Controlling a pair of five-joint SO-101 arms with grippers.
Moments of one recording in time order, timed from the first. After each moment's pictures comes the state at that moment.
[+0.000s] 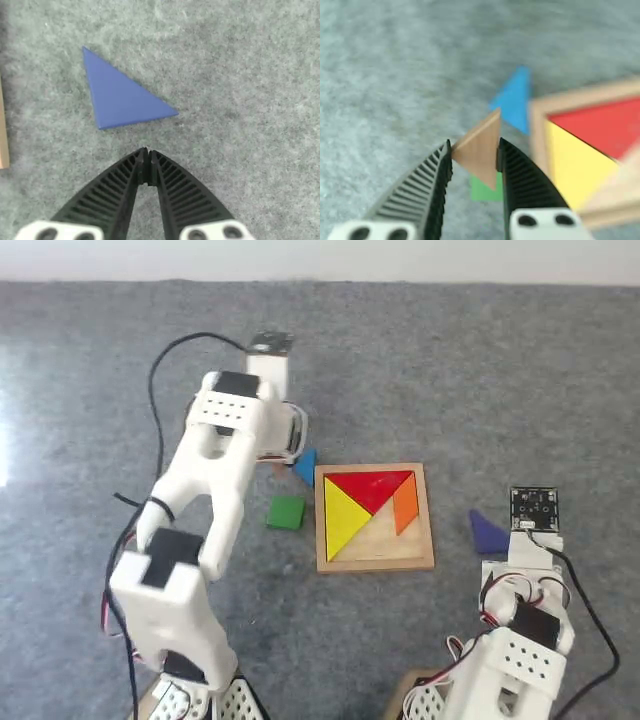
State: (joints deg) left arm 7.7 16.8 -1.1 79.6 8.2; right arm 21.6 -76.3 90.3 51.0 20.8
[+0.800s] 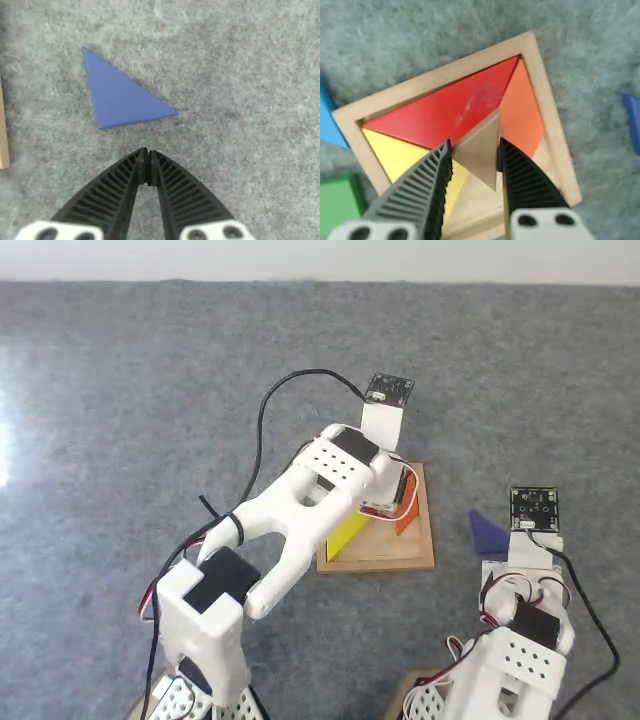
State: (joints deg) left arm 31.6 18.9 7.1 63.9 26.4; right arm 21.6 -76.3 90.3 51.0 20.8
